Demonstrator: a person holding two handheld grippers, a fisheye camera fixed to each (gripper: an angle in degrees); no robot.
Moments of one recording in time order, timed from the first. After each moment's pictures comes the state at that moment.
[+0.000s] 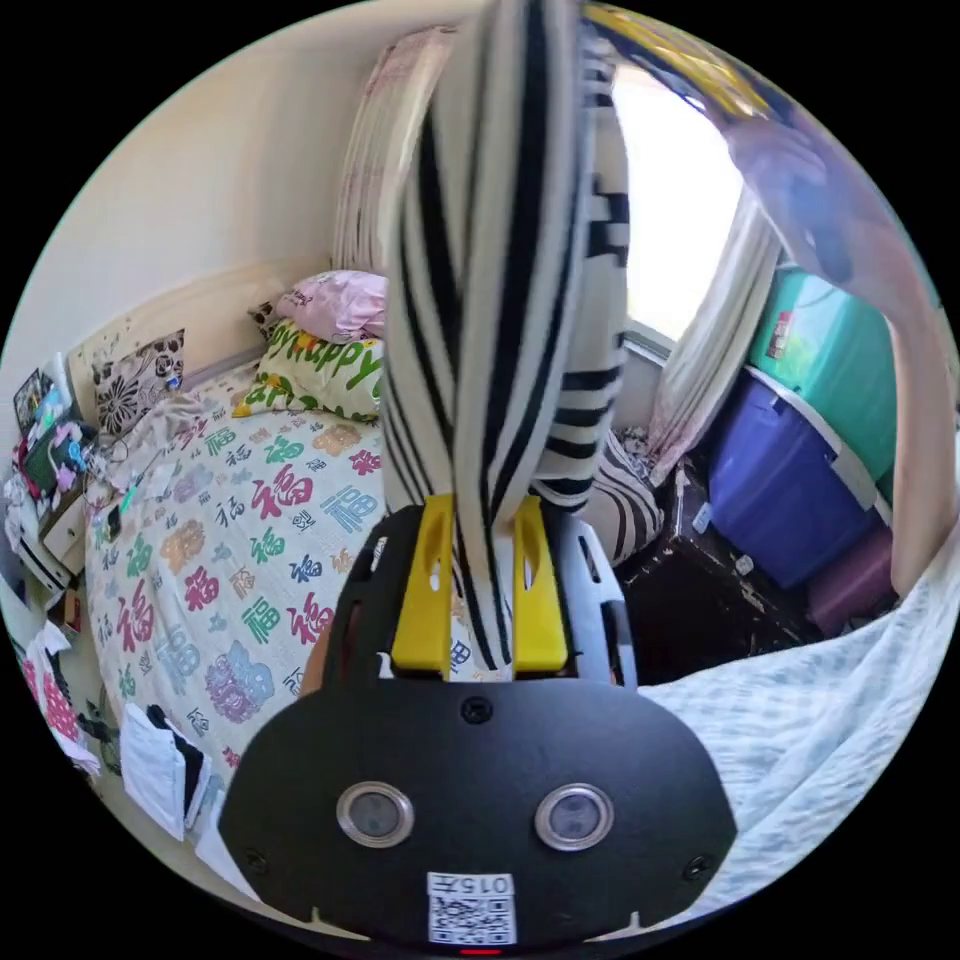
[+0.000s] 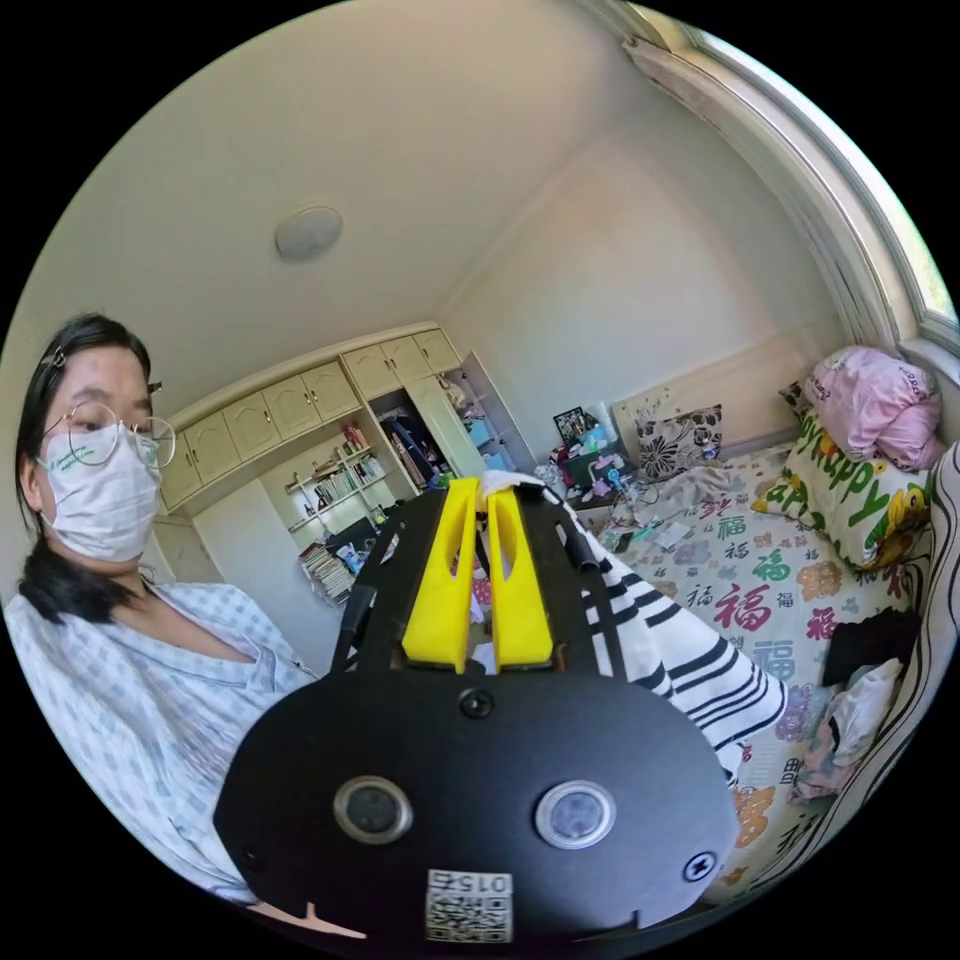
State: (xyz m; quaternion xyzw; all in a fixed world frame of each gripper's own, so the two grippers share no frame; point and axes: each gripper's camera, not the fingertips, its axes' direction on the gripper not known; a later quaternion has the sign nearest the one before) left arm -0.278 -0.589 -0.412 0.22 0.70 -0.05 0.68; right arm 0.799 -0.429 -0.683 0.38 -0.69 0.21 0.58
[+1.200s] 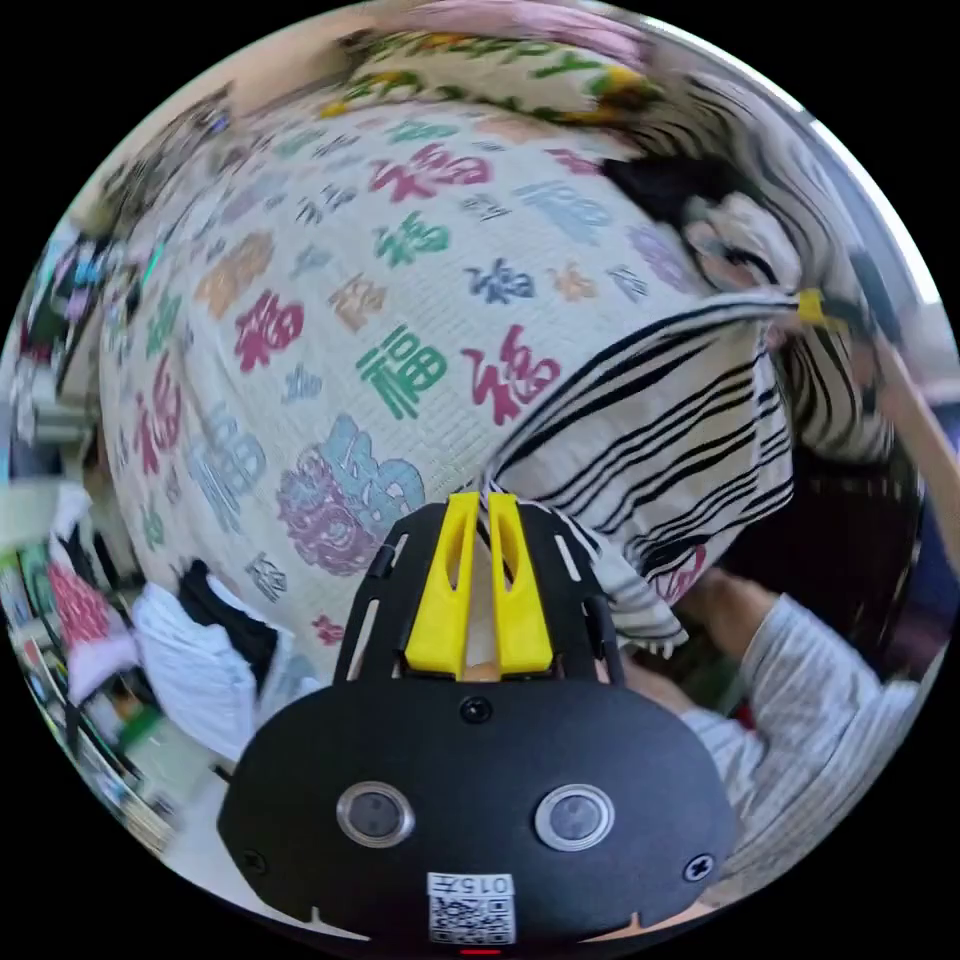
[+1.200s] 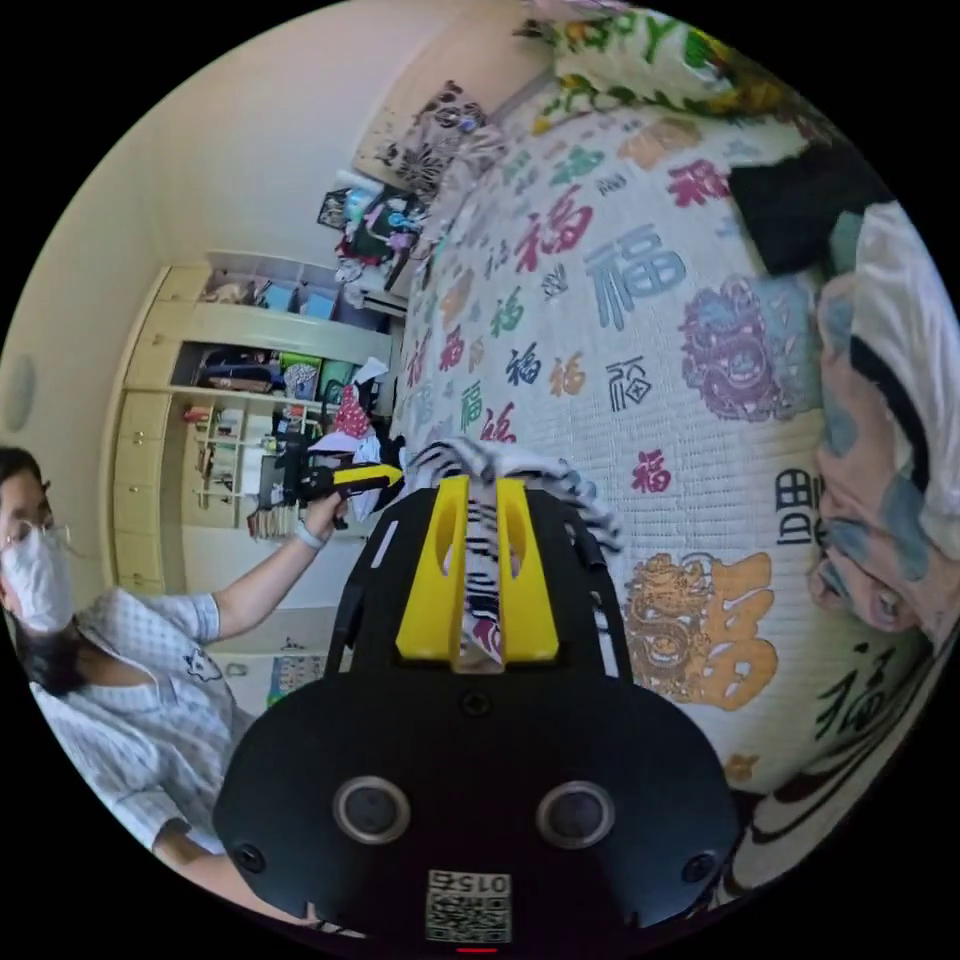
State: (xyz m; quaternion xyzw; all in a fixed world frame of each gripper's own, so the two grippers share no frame) left arm -0.058 -0.657 0.060 -0.15 0.63 0.08 0.76; right arm 0.603 -0.550 -0.090 -0.09 -0.77 0.19 0.60
